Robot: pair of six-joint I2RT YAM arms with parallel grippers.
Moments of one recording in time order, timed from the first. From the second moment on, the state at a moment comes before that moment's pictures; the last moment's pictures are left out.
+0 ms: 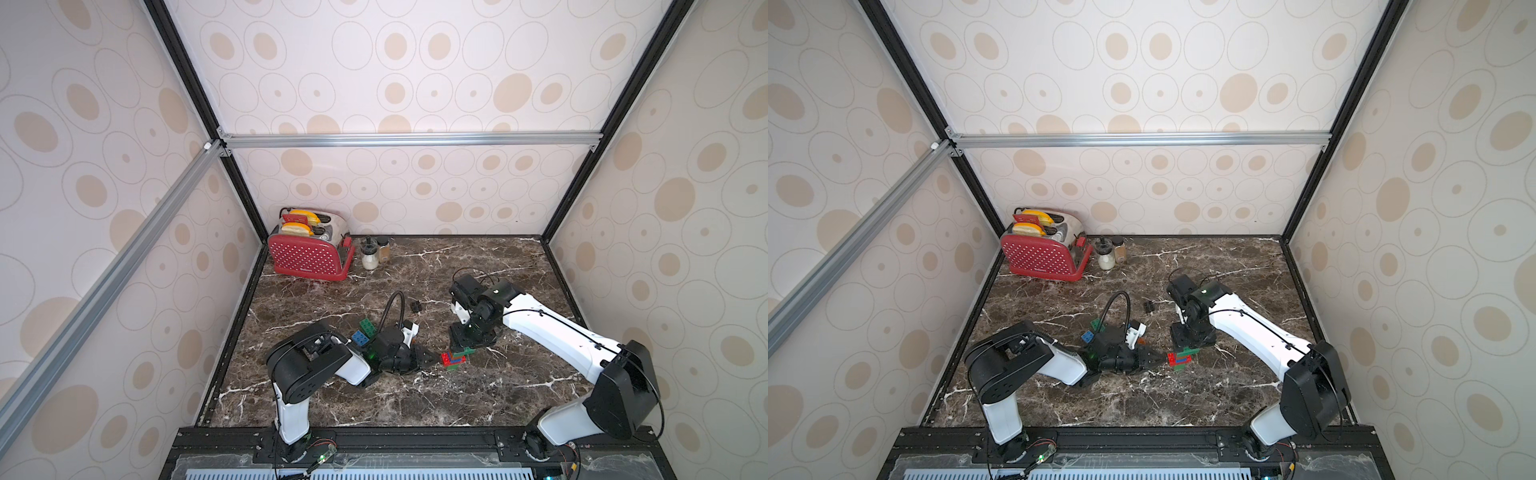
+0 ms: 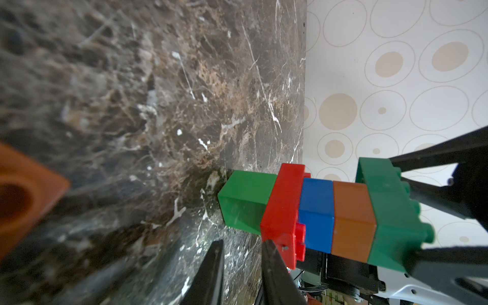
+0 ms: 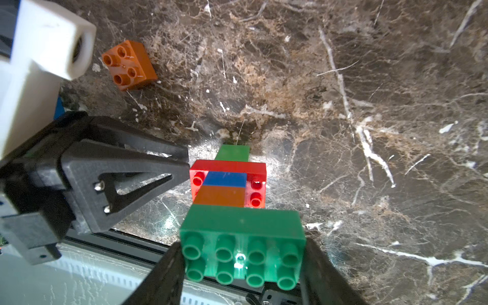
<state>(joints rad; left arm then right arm) -0.87 1.85 0.56 0.80 0.47 -1.18 0.71 1.51 1.19 -1.17 -0.07 0.38</state>
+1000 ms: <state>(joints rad) -0.87 1.34 0.63 0.03 0.37 -0.68 0.71 1.57 1.29 -1.24 -0.07 0.37</state>
